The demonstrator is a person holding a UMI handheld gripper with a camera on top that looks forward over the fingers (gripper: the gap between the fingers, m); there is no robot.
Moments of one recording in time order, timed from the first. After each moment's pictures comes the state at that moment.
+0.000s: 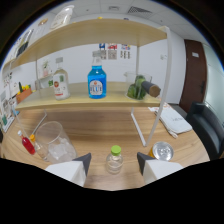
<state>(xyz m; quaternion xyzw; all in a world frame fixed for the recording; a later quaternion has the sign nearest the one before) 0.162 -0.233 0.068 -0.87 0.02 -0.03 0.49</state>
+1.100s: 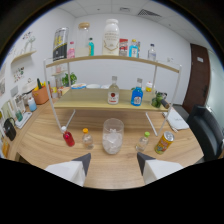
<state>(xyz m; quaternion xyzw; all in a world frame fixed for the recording) 0.041 -0.343 0.146 -0.88 -0.01 -0.02 0.47</state>
